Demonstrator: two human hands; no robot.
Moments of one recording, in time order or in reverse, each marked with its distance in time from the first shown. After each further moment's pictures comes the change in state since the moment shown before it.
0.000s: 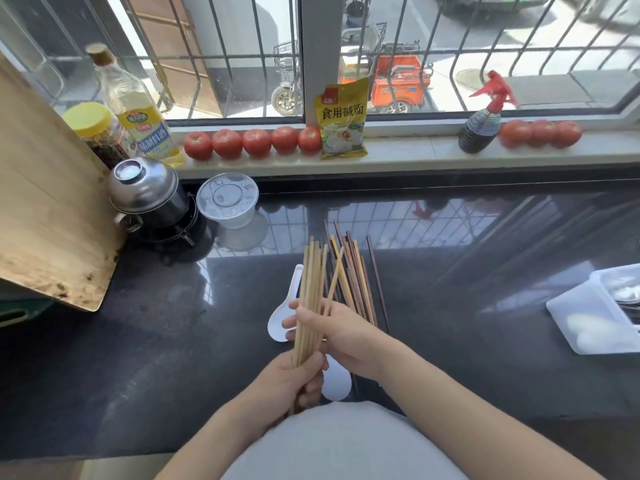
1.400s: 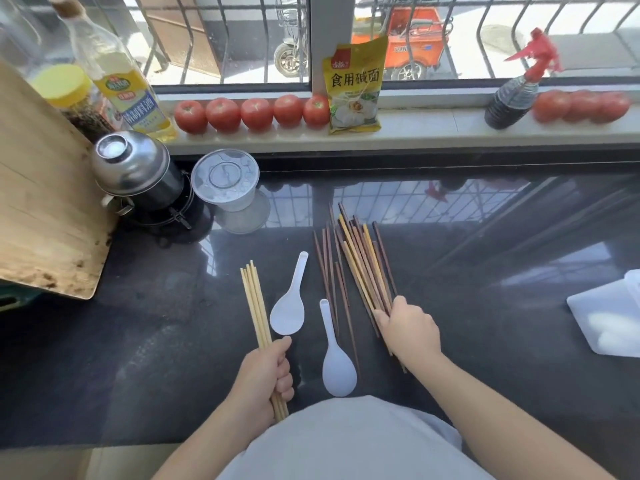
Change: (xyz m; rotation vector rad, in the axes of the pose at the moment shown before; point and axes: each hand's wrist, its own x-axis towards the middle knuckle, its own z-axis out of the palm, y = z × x) left_hand 0.023 -0.002 -0.021 -0.260 0.538 -0.216; right_hand 0.019 0.054 -0.113 -1.371 0.800 0.233
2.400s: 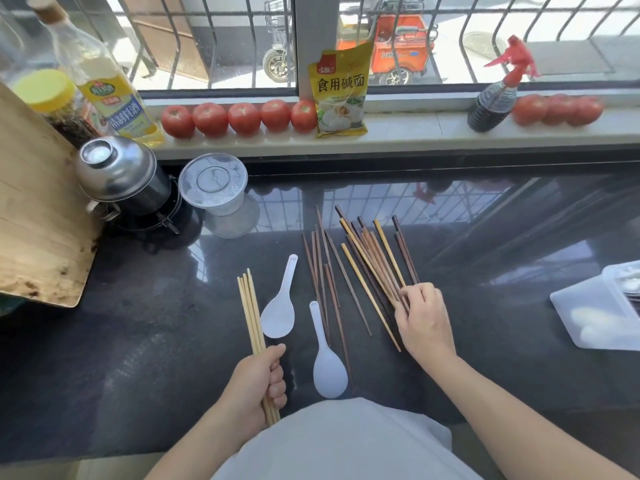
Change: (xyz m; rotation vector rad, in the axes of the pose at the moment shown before) left_hand 0.001 -0.002 -0.001 0.023 -0.047 -0.055; right_hand 0.012 0.054 0.007 0.198 0.422 -0.221
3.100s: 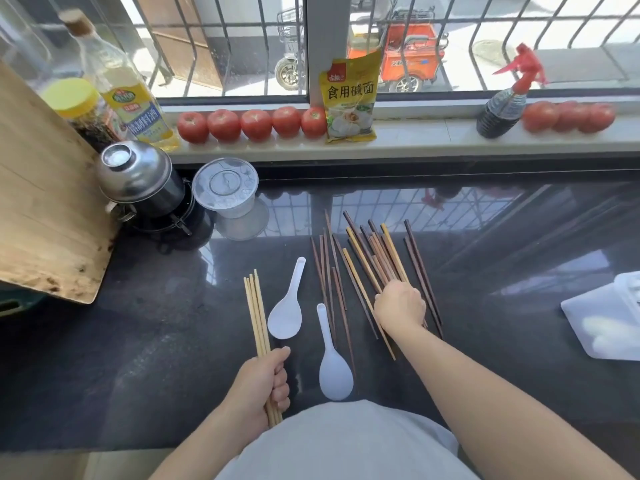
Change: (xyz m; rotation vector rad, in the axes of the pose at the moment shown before) left_hand -0.004 -0.002 -0.005 0.025 0.004 0.016; right_hand 0.045 -0.073 0.011 -0.198 -0.309 0.378
